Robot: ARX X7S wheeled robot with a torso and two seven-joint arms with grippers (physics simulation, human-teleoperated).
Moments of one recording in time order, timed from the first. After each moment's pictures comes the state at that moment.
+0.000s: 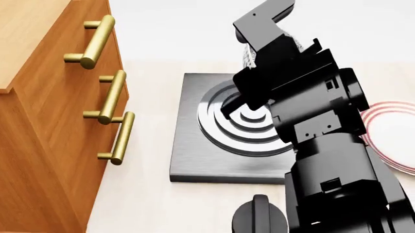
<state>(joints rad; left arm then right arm) 0.45 -1.14 -0.52 1.01 -0.47 0.44 -1.09 1.53 0.07 -0.58 1.31 0.01 0.46 -0.58</state>
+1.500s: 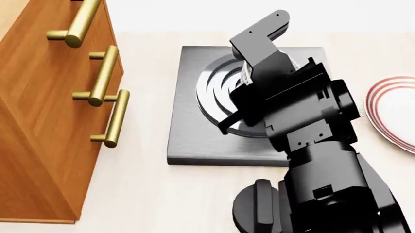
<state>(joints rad) 0.45 -1.13 -0.51 1.01 -0.45 0.45 -1.08 1.50 0.06 -0.58 1.31 0.00 0.52 -0.59</state>
